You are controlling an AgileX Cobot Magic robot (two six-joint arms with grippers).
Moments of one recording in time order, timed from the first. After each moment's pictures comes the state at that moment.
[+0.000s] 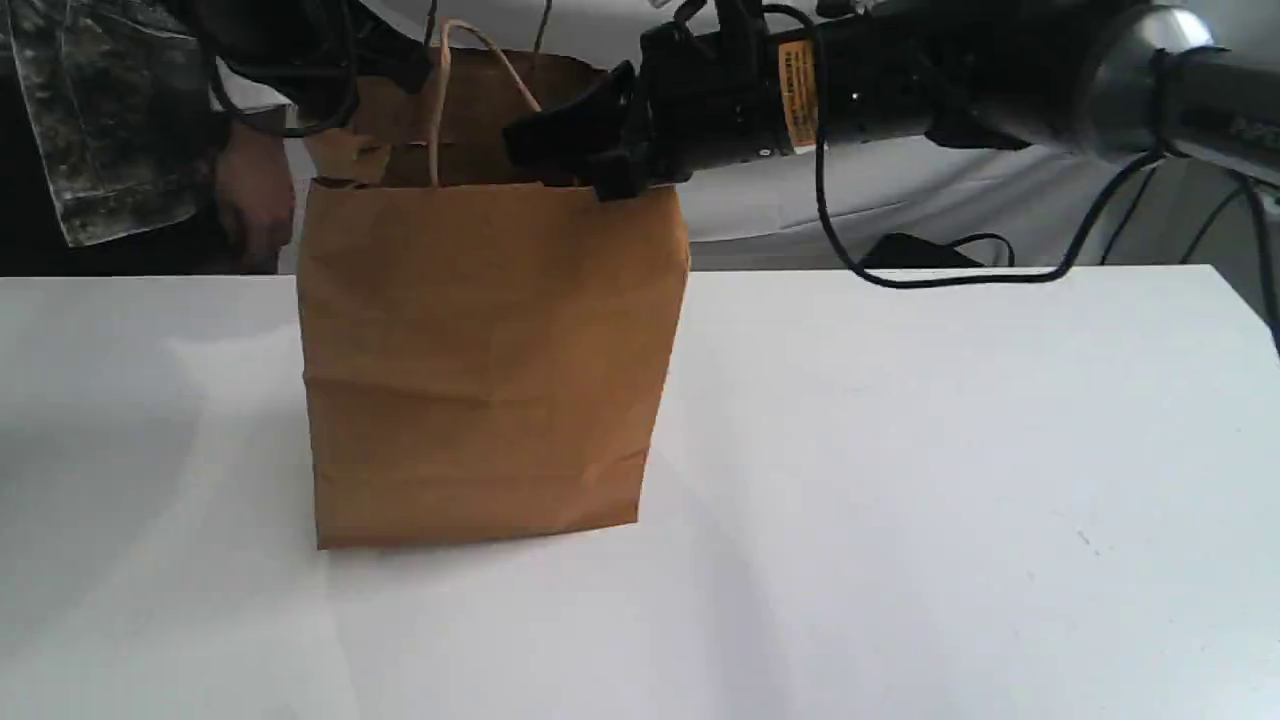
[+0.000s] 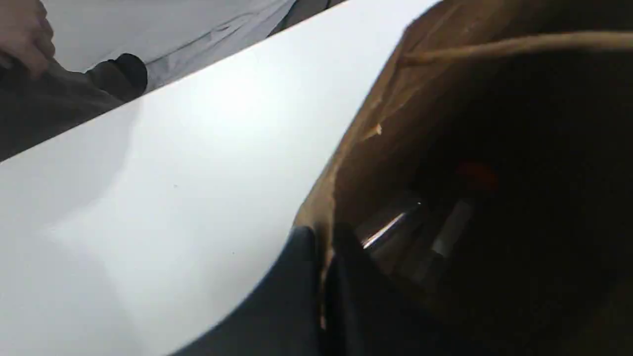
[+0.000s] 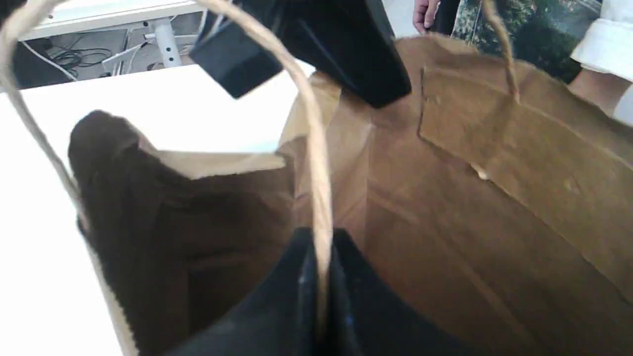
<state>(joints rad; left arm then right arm) -0.25 2.12 -2.26 0.01 1.23 0.17 0.31 2.12 -1.82 -1.75 -0.95 1.54</state>
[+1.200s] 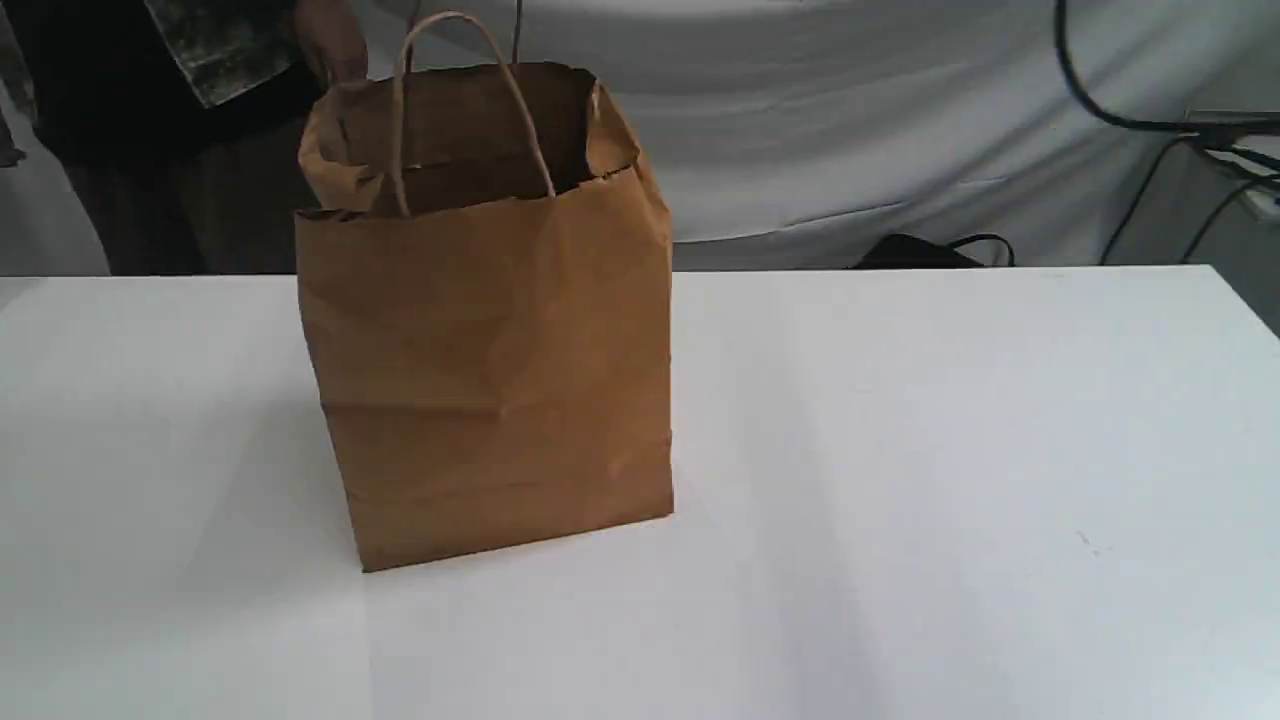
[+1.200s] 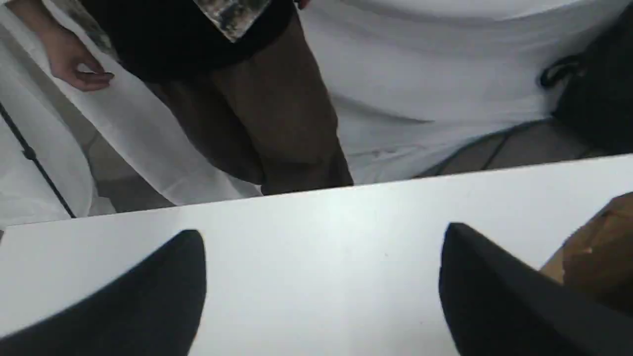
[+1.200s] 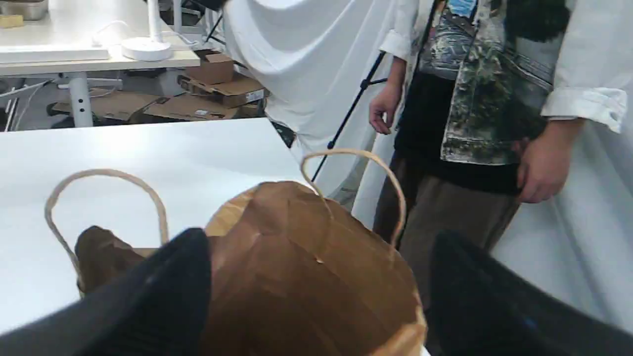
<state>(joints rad) -0.11 1.78 -2.14 0.25 1.10 -0.04 0.07 1.89 -1.82 -1.75 -1.03 1.56</state>
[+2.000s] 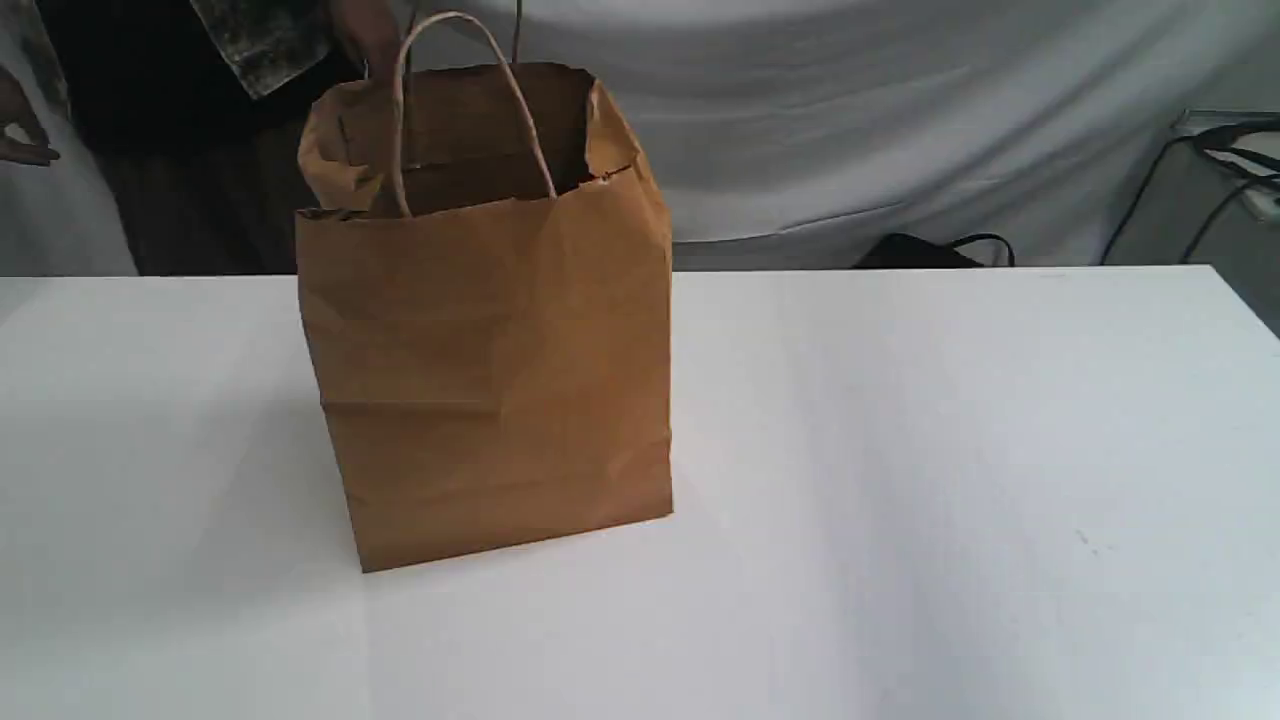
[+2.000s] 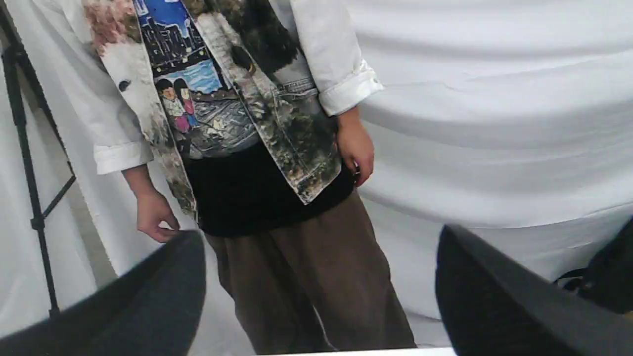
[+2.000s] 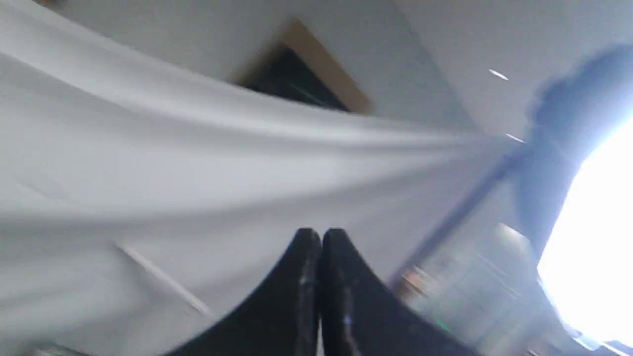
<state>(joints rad) -0.04 1.36 -1.61 0.24 0.58 -0.09 -0.16 1.56 -1.72 -1.74 0.38 0.89</state>
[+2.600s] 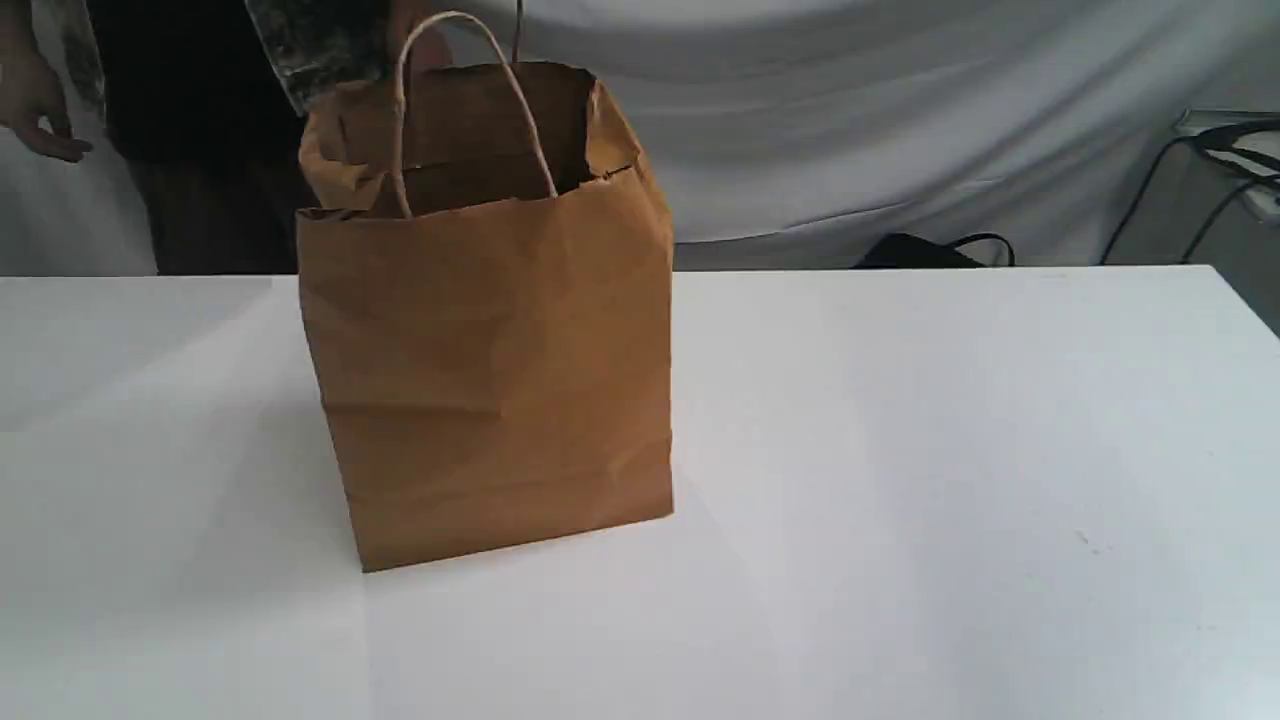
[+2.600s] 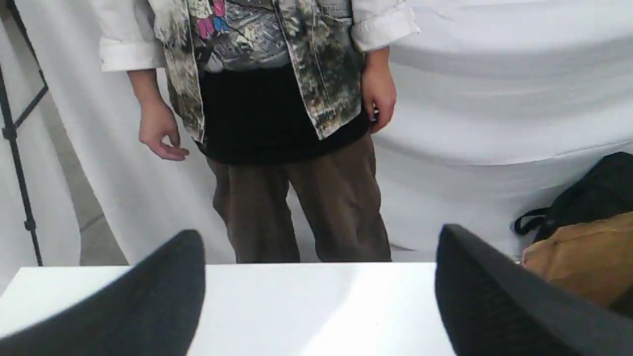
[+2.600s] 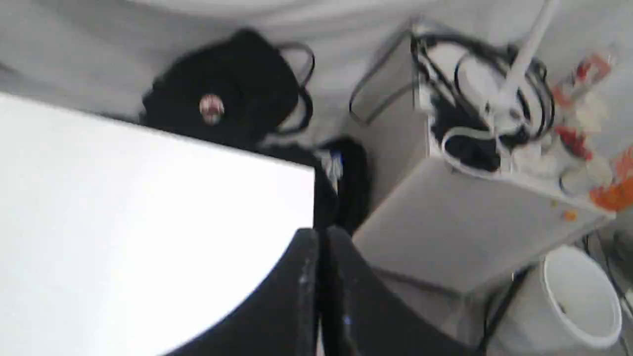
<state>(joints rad) -0.04 1.27 -1.50 0.19 0.68 -0.12 -0.32 1.48 -1.61 0.09 0.76 -0.53</state>
